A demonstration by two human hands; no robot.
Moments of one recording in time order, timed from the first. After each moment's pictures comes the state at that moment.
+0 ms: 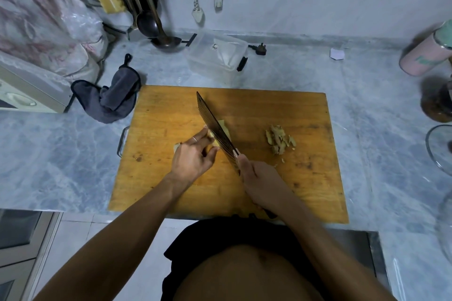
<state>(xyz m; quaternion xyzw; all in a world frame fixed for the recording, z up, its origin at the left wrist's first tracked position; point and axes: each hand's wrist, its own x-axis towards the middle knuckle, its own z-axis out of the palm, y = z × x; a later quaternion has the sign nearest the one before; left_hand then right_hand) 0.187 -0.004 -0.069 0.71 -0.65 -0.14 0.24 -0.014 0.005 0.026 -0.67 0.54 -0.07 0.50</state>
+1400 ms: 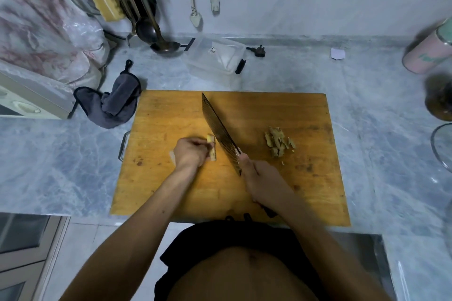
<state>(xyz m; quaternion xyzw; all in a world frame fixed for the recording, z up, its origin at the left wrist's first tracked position) 0.166 -0.040 -0.038 0.81 -0.14 -0.44 0.35 -0.020 -0.006 0.024 -0.63 0.56 -0.06 0.53</state>
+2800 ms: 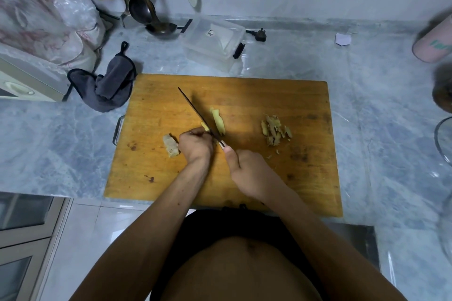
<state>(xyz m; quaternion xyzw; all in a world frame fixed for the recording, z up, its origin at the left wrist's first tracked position) 0.120 -0.034 -0.047 0.83 -0.09 -0.34 0.43 -0.017 -0.008 0.014 -0.71 0.52 -0.01 0.48</state>
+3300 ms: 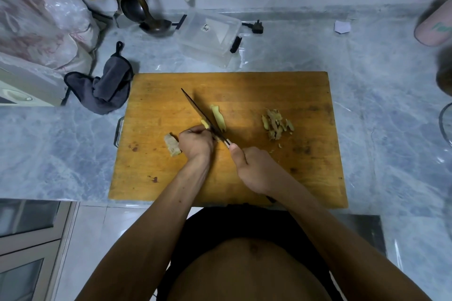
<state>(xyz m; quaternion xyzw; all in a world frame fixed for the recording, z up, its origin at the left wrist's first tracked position) 0.127 -0.037 -0.057 0.83 -0.07 -0.34 0.43 -0.022 -0.011 0.019 -0.67 0.53 0.01 0.52</state>
